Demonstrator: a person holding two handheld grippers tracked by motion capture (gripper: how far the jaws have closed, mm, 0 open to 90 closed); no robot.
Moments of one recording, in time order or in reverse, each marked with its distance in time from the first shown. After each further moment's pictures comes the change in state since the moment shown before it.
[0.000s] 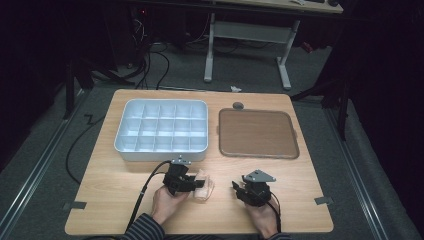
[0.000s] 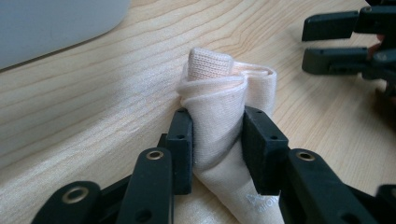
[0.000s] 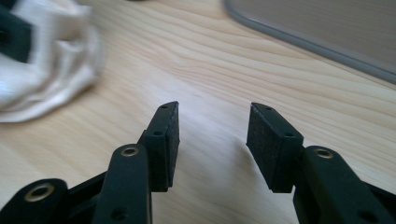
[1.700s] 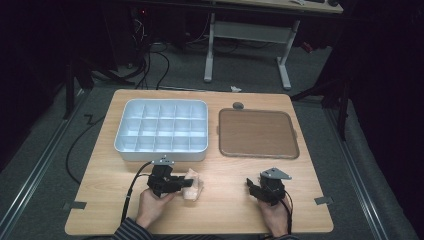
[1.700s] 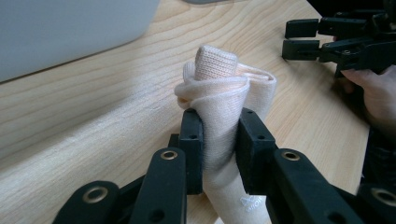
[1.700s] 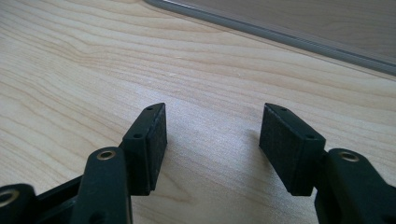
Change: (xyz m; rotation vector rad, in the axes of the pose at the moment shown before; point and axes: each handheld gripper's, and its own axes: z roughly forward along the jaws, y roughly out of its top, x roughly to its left) left arm 0.014 -0.013 -0.045 -0.081 -0.063 -0.013; right arm -0.037 -0.012 -0.005 0.018 -0.099 0.104
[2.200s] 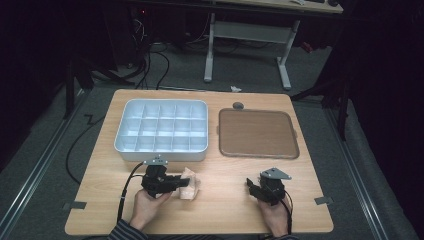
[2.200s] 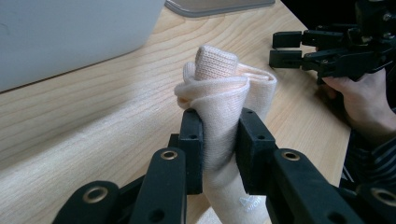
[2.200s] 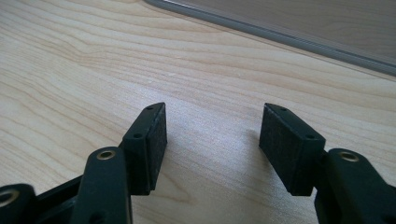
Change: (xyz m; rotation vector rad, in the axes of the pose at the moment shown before) left arm 0.000 -0.001 -0.018 -0.036 -0.022 -0.008; right arm 0.001 0.000 0.000 0.001 -0.005 -0.002
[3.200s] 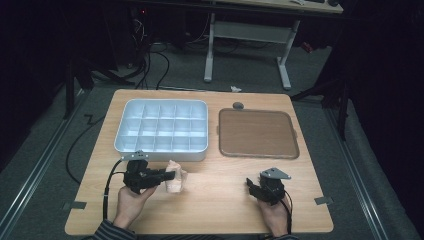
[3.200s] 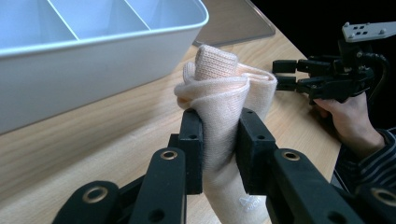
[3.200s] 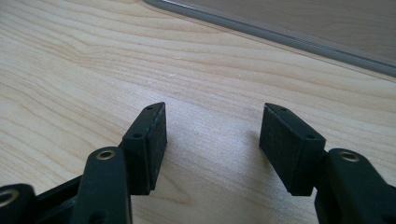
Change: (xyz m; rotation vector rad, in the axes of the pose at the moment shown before) left arm 0.011 0.009 -0.048 -0.081 0.023 -0.018; right arm 0.000 0.000 0.001 -0.001 0.000 -0.002
